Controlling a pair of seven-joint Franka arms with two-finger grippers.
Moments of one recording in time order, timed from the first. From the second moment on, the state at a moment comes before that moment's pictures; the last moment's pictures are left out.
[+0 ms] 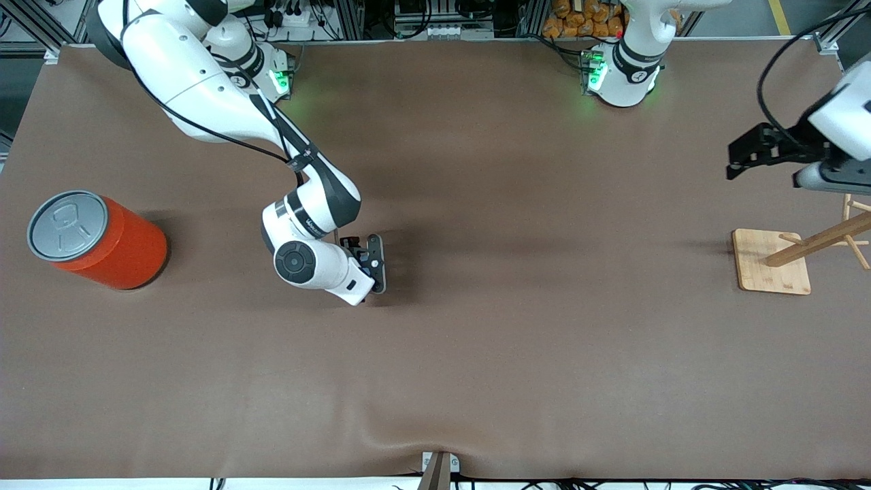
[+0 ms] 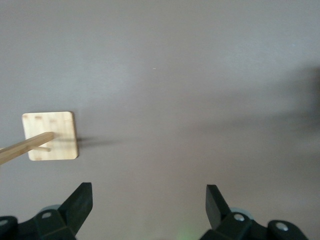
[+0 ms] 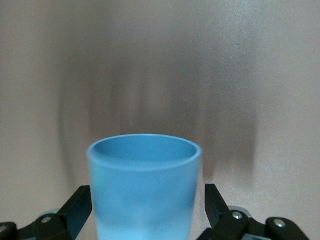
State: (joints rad) left arm -0.09 0.07 -0.06 -1.40 -0.02 1.46 0.01; right arm 0.20 0.77 0.33 -1.57 0.00 2.16 -1.19
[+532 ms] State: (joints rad) left arm -0.13 0.38 -0.07 -1.44 -0.42 1.77 0.01; right arm 0.17 0.75 0.32 -1.52 0.00 2.04 -1.04
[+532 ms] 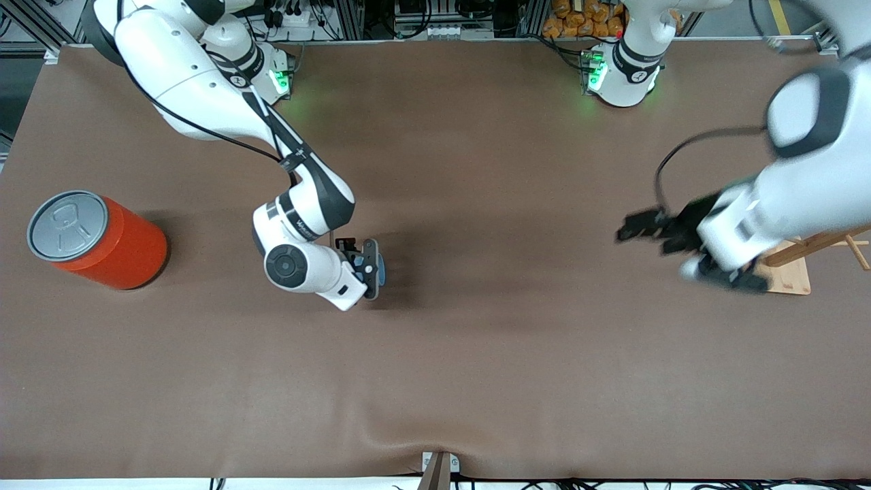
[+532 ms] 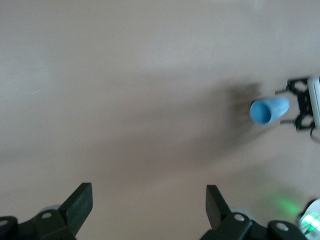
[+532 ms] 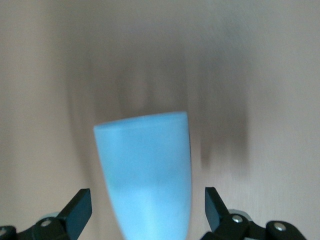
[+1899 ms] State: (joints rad) left arm -0.63 0.97 -0.13 -1.30 -1.19 2.55 0.02; right arm -0.03 0.65 0.17 -1.45 0.05 1.64 -0.24
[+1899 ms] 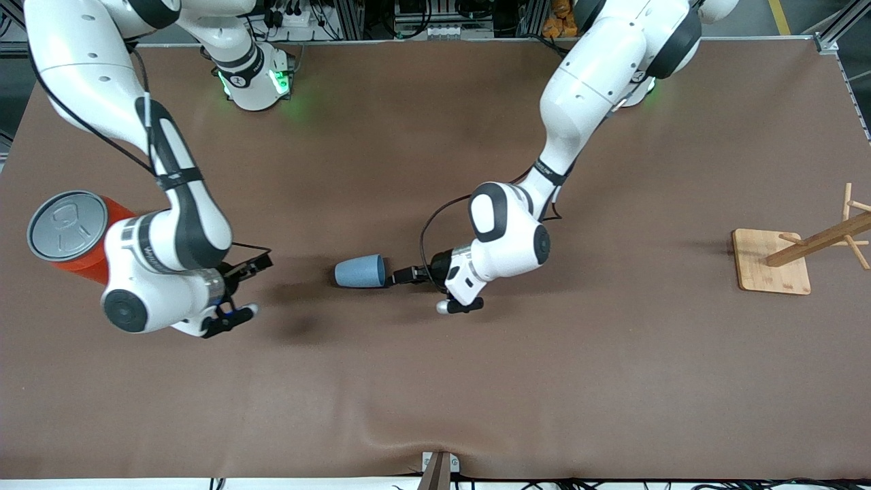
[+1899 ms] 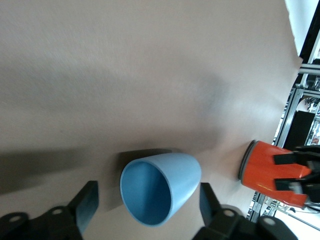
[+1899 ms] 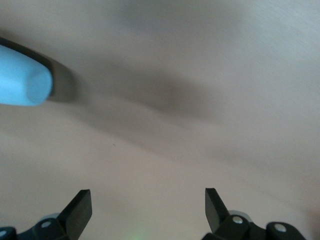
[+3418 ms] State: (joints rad) left arm -0.72 1.03 -0.09 -1.15 -1.25 2.62 0.02; right arm -0.17 0.49 0.13 -1.43 0.05 1.36 0.06
